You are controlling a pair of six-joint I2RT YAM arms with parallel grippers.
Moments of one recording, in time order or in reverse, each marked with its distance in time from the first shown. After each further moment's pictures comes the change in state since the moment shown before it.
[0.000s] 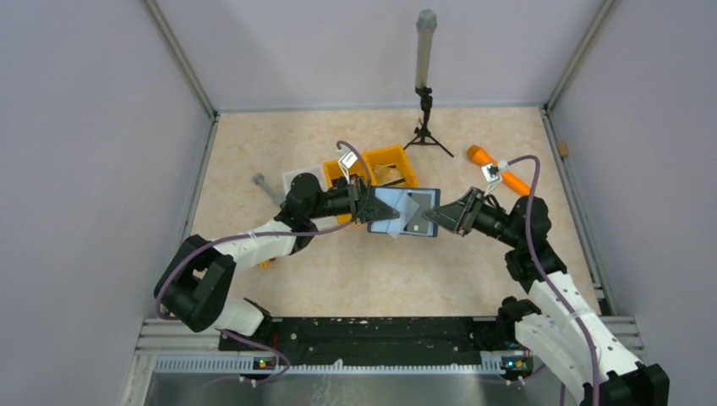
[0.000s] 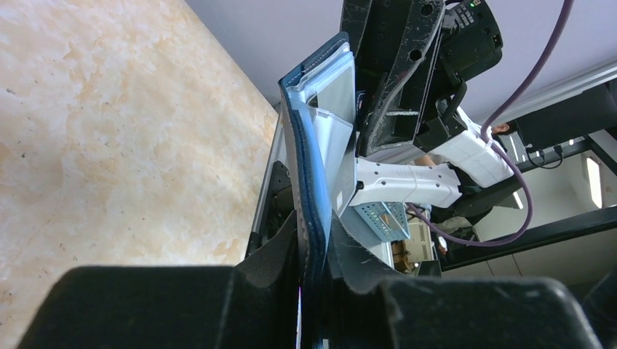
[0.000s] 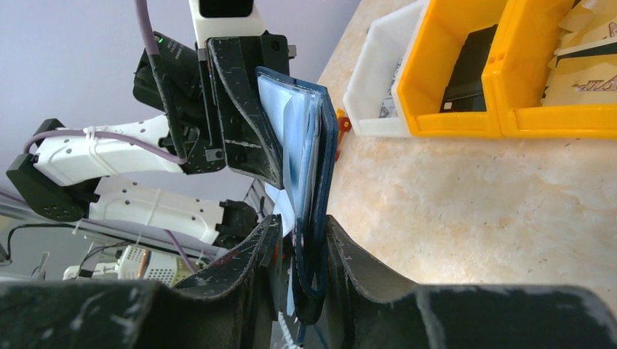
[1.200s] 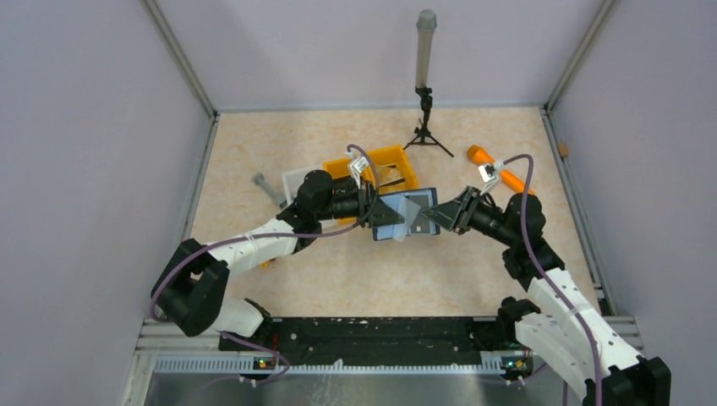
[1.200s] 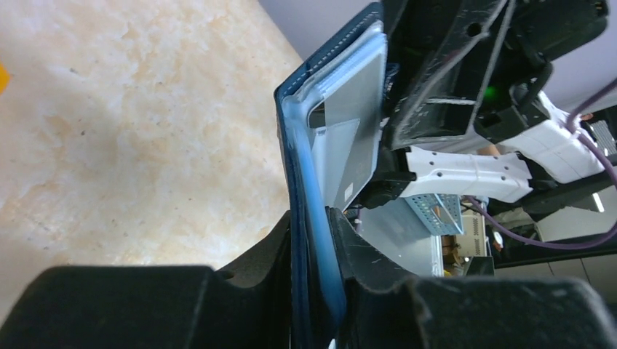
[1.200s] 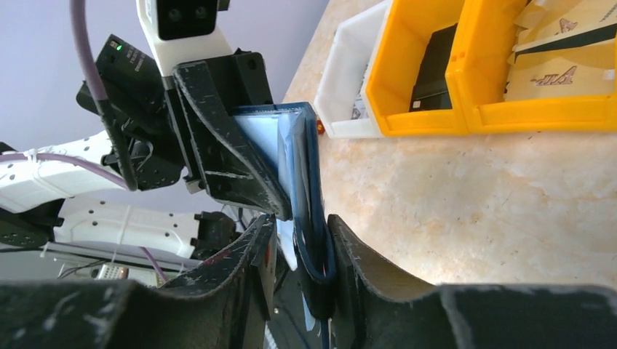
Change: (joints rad) left arm -0.065 -0.029 0.066 -0.325 -0.118 0.243; right arm 0.039 0.019 0.015 -0.068 0.101 -0.049
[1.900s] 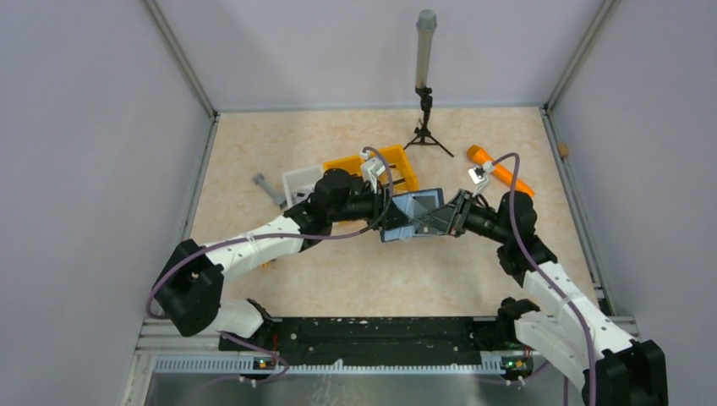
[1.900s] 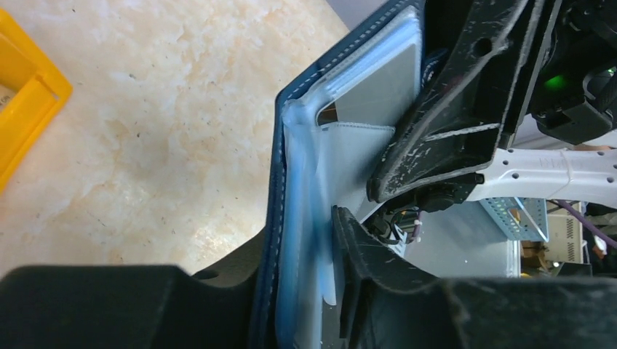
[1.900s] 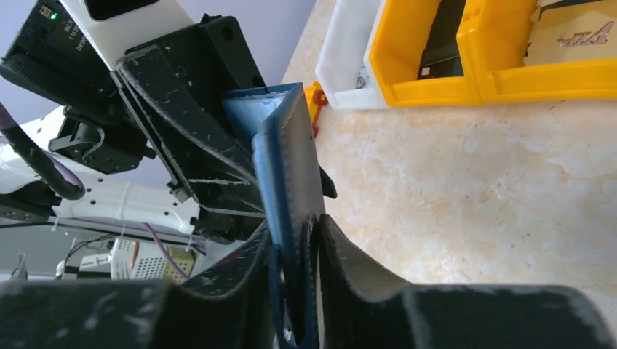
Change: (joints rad) left arm -0.107 0.000 0.121 -0.241 -0.191 0.208; right arm 0.003 0.091 -0.026 0.060 -0.095 0.004
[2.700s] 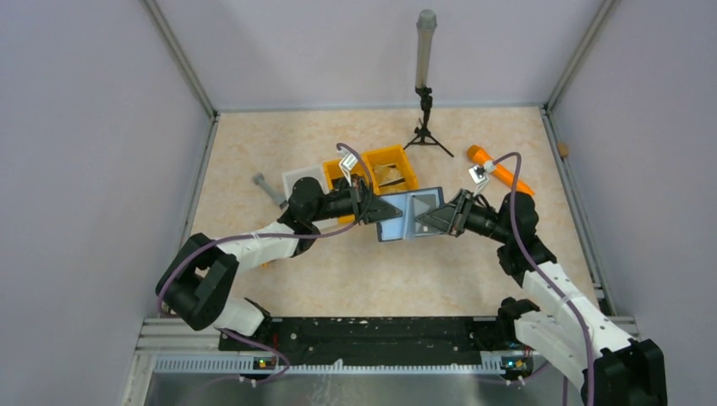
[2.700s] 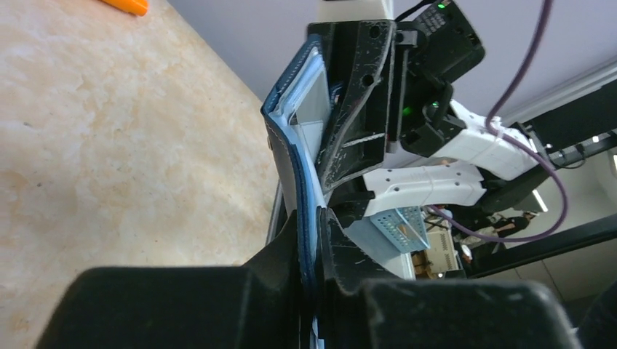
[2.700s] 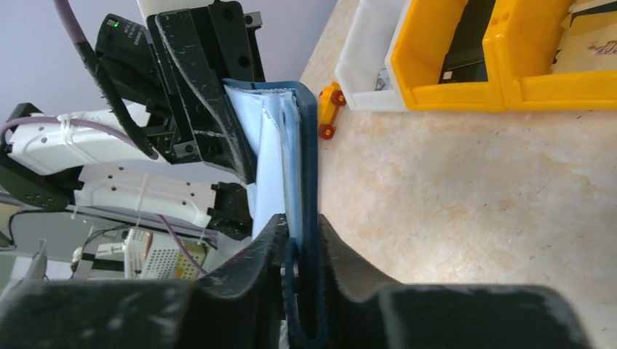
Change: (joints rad) left arm 0.139 0.042 -0.204 0.658 0.256 -0.423; right arm -0.010 0.002 -0.013 0.067 -0.044 0.034
